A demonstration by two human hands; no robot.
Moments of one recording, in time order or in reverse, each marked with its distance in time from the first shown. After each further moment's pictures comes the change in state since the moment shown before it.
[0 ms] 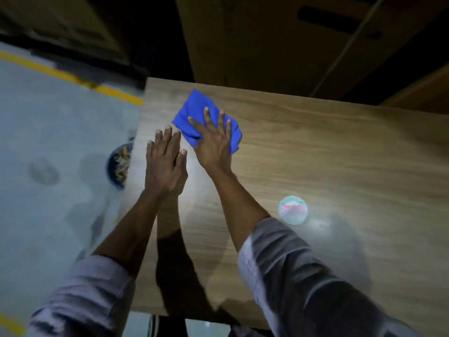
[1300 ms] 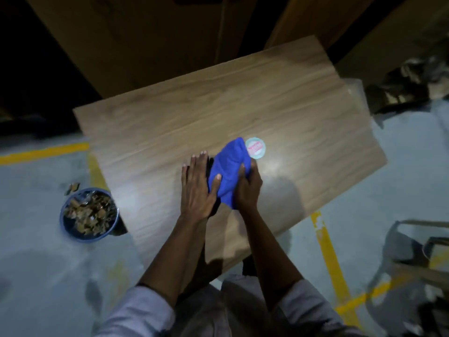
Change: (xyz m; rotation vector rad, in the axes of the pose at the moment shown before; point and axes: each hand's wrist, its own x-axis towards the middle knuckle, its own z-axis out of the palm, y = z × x) left_hand -0.097 0.071 -0.001 -0.327 -0.388 0.487; right_hand -0.222 -0.022 -0.041 0.655 0.802 1.000
